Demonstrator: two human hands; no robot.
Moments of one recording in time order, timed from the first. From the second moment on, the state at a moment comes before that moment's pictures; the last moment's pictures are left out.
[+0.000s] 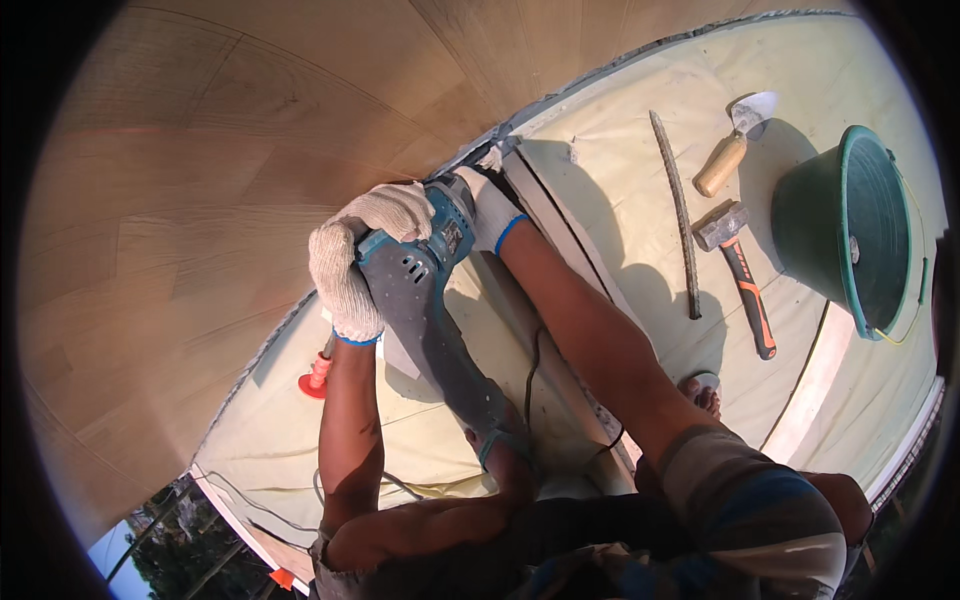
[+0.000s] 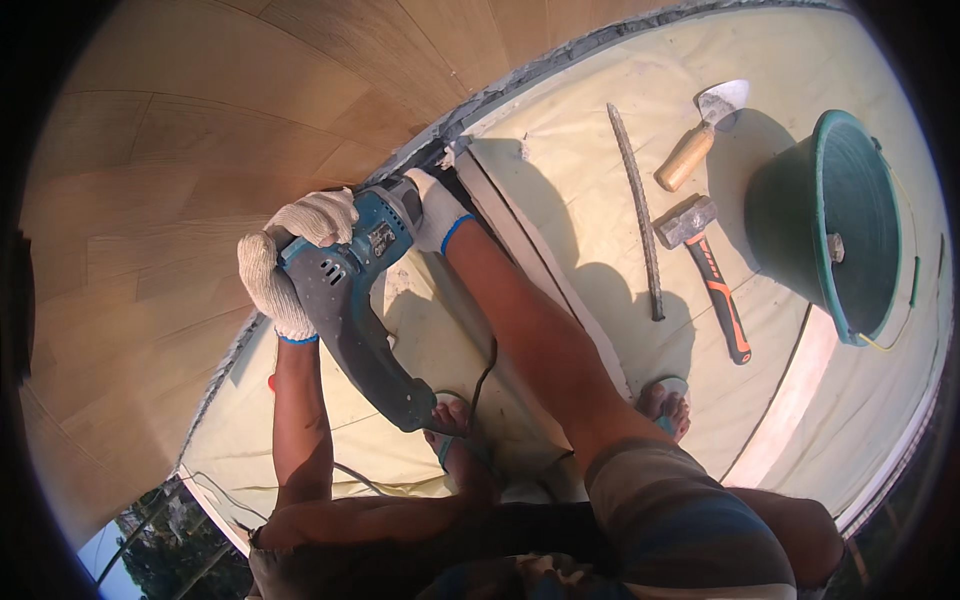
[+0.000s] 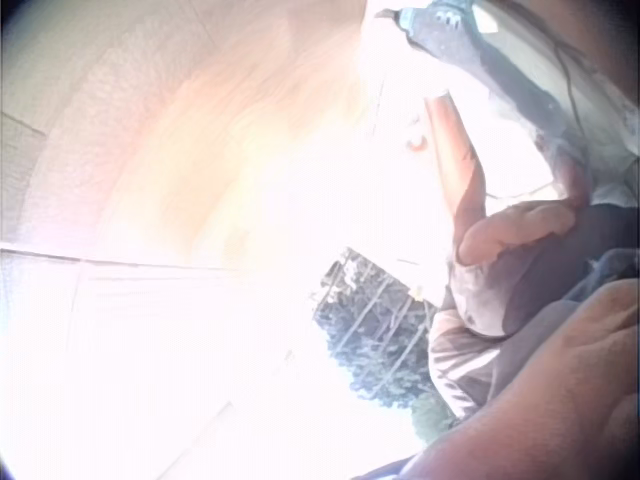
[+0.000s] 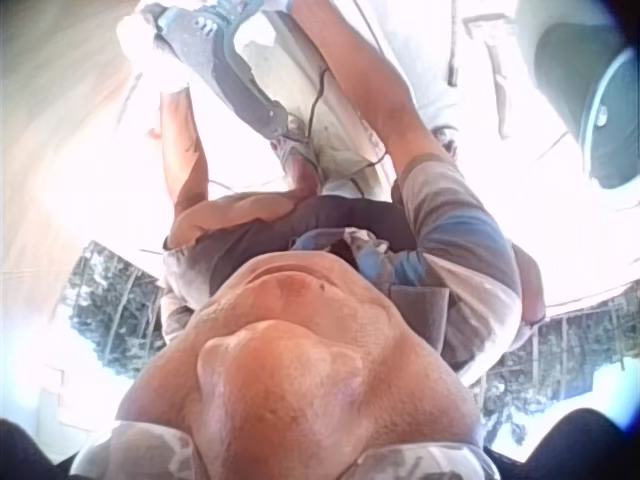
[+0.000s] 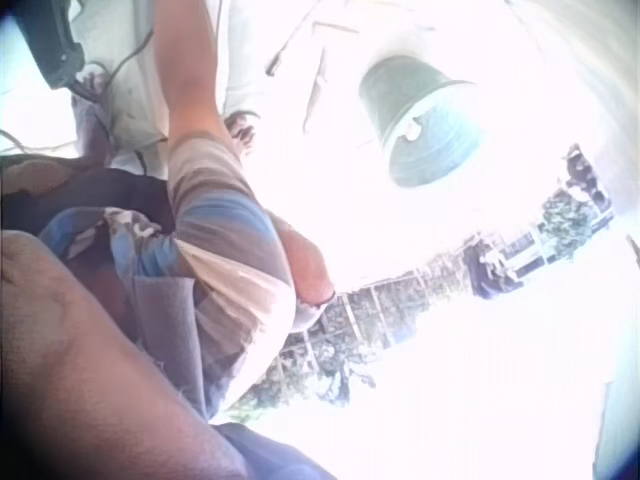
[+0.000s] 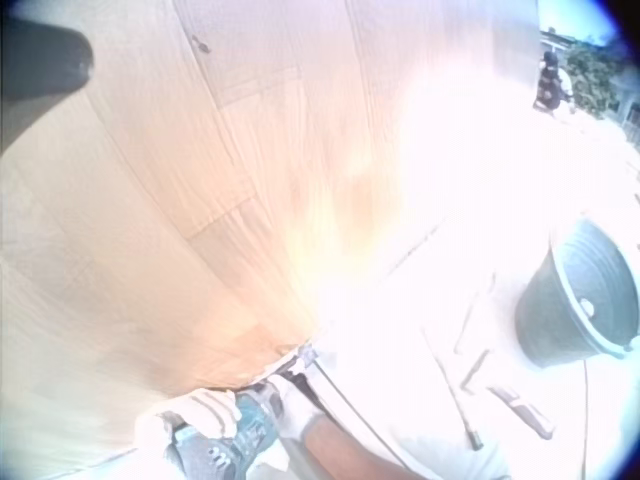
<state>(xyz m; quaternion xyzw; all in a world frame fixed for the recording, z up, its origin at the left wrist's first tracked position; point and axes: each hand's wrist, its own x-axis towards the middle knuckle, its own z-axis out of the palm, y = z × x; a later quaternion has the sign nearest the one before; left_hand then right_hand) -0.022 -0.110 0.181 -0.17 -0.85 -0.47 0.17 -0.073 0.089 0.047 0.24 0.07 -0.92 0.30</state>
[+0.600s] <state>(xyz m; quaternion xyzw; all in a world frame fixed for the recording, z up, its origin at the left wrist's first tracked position) 0.029 -0.114 0.211 0.00 -0.79 -0.61 0.03 -0.035 0.082 0.072 0.29 -0.01 -0.94 0.18</state>
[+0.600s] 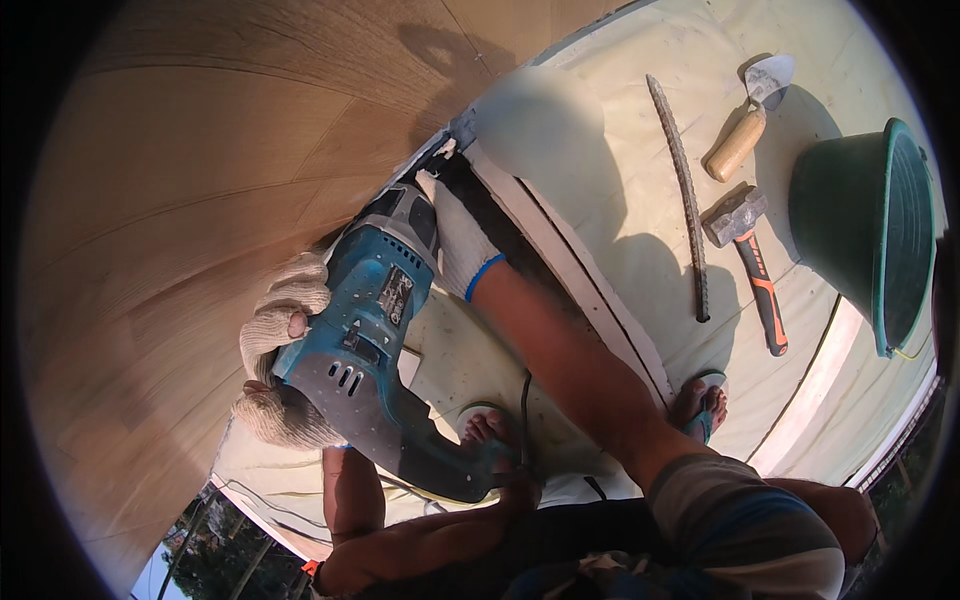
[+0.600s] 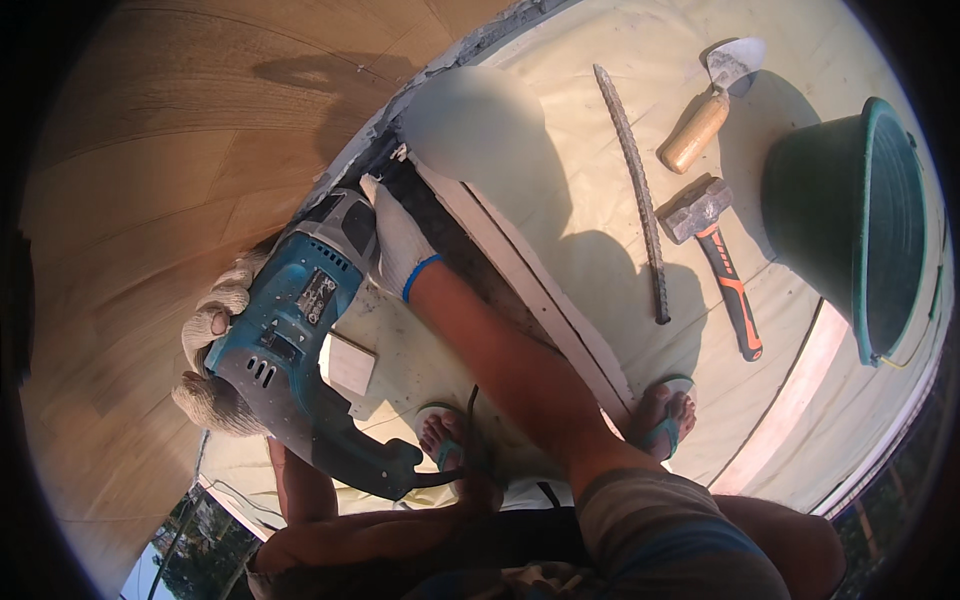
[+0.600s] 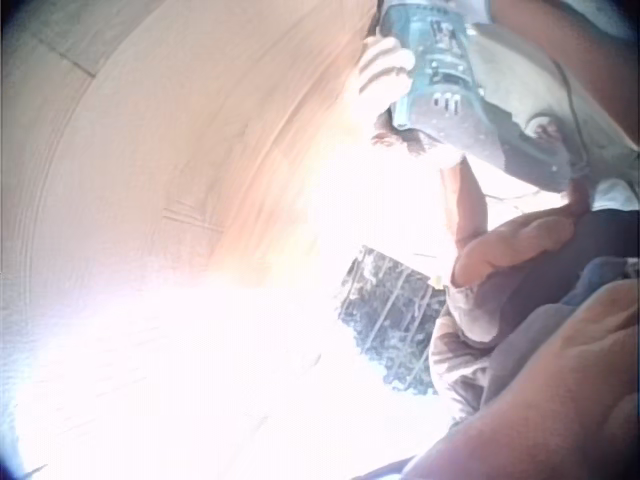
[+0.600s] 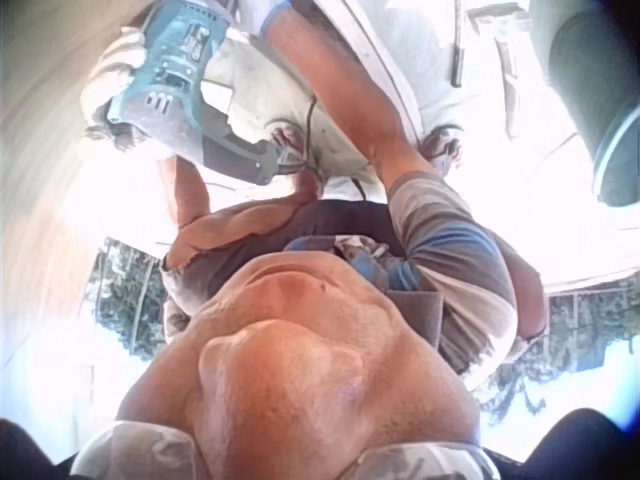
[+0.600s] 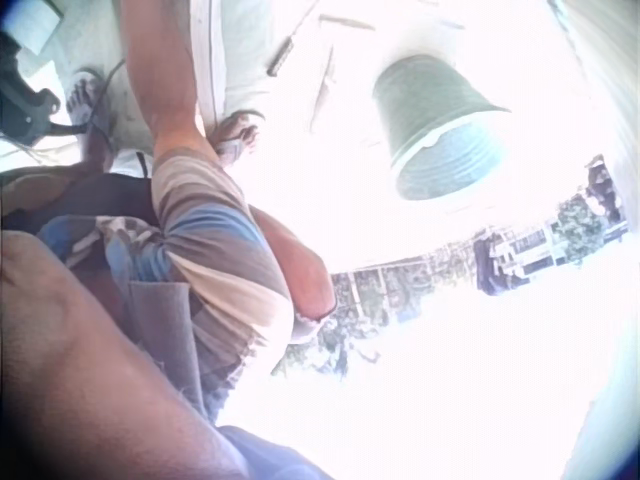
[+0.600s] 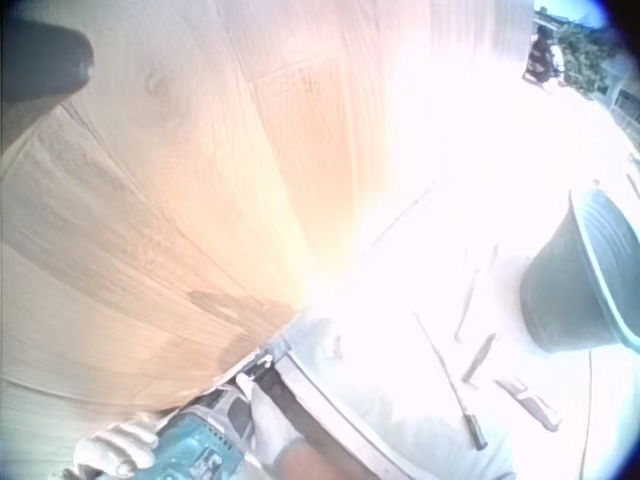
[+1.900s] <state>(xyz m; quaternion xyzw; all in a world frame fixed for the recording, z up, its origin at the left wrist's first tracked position) 0.123 -0.116 0.141 0.23 -0.78 -0.58 -0.09 0.082 0.178 0.223 -0.04 0.33 -0.84 0.43</state>
